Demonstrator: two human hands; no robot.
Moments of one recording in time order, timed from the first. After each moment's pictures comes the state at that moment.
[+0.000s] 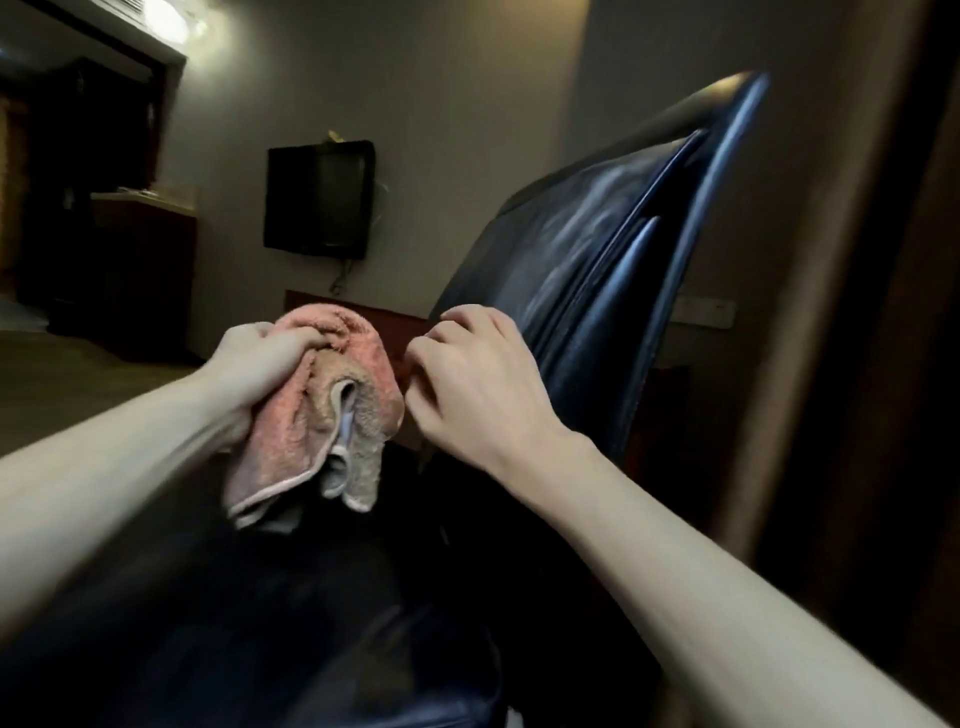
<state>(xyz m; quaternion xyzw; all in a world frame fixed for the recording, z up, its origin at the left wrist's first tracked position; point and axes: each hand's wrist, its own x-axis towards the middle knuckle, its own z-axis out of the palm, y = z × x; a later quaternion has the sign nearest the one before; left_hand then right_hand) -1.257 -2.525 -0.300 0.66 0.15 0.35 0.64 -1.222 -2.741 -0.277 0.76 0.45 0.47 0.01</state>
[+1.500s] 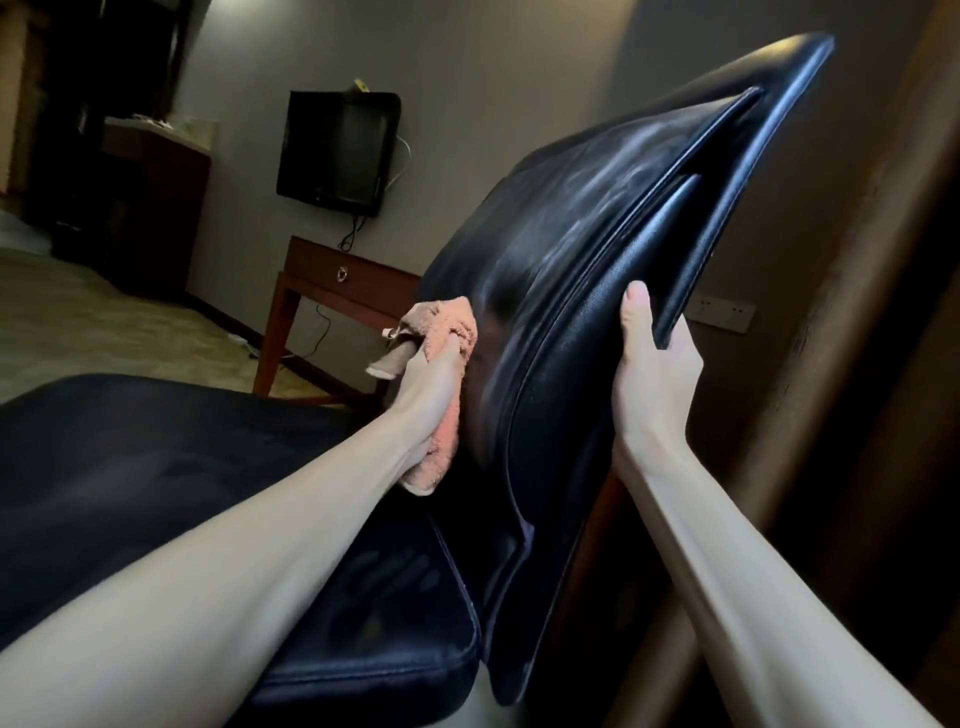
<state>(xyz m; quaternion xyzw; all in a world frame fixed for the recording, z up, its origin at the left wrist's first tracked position) -1.127 -2.648 -0.365 0.56 0.05 0.30 0.77 -1.144 -2.826 -0.301 0.59 0.28 0.31 -0.69</state>
